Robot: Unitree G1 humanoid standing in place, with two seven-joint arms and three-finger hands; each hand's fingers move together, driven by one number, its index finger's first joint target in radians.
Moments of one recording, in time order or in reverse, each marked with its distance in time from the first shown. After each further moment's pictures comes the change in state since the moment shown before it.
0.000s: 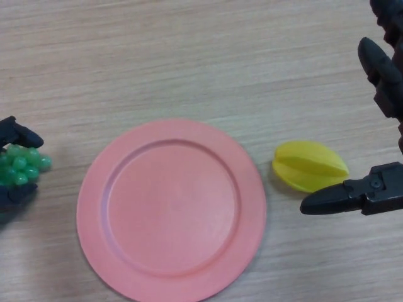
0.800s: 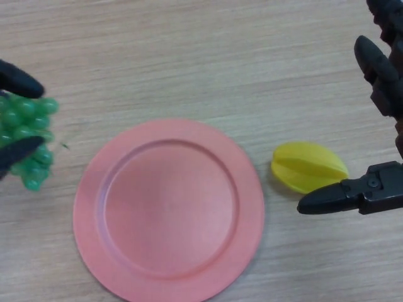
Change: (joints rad) left arm 0.092 -0.061 0.200 -1.021 -0.420 0.671 -0.443; right arm -0.009 0.001 0.008 0.000 0.000 0.000 -0.005
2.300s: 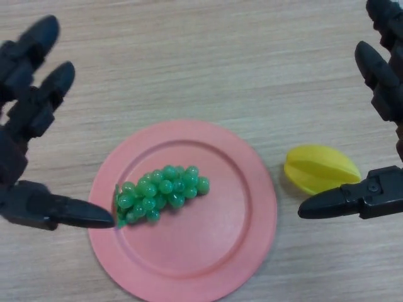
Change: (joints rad) left arm 0.066 -0.146 0.042 -0.124 -0.622 0.153 0.207; right arm 0.024 -0.063 0.015 0.000 0.062 -0.021 -0.068
